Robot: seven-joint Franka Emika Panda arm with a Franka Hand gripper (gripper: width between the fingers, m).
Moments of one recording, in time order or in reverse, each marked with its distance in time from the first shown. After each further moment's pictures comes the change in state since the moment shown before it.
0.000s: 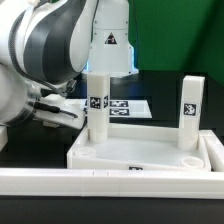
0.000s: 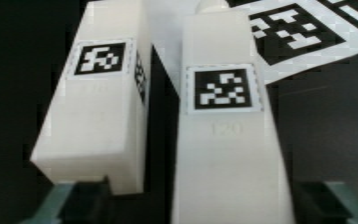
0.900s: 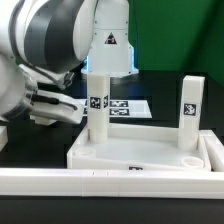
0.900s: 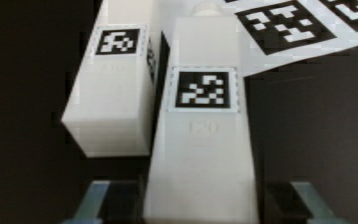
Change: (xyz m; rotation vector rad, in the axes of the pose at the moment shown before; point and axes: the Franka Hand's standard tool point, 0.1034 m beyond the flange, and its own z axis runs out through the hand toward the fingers) arm -0.005 -0.002 -0.033 -0.040 0.063 -0.057
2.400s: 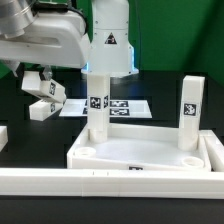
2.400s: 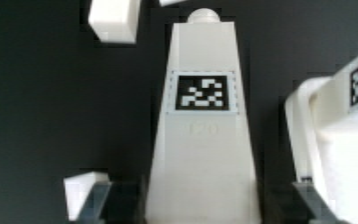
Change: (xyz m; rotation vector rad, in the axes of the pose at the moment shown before) arm -0.030 -0.028 -0.119 -0.012 0.517 -0.059
